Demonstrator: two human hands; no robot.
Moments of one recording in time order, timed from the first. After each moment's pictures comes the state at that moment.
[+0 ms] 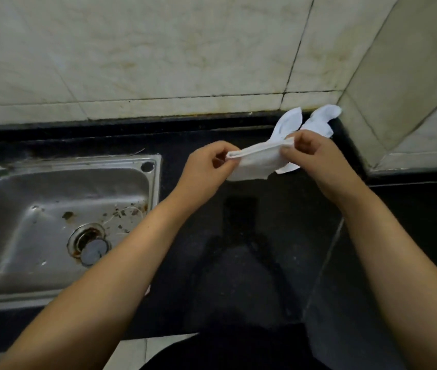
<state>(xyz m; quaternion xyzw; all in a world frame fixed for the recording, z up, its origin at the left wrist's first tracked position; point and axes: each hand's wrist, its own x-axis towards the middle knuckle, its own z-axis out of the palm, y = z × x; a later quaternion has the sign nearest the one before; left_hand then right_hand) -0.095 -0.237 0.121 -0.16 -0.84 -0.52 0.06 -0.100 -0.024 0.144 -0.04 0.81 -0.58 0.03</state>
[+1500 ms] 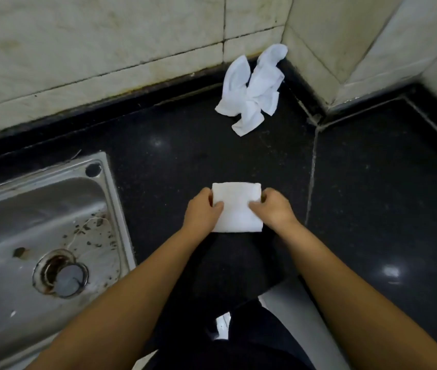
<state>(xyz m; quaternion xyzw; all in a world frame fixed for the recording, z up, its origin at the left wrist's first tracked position) -0.083 -0.202 -0.011 -0.02 -0.90 -0.35 -0.25 -0.043 -0.048 -0.006 0.32 0.85 -0.38 0.17</state>
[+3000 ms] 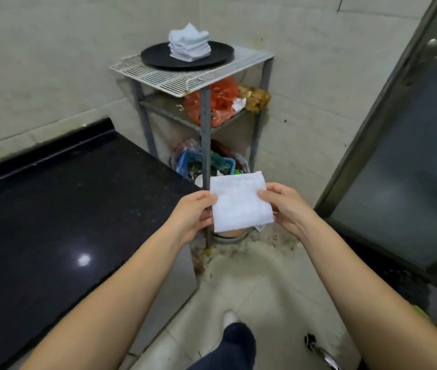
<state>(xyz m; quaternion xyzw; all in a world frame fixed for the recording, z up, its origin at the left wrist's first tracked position) 1.002 -0.081 0.076 -0.53 -0.36 -0.14 -0.76 1.139 -0.218 0.101 0.64 0.14 -0.40 -0.65</state>
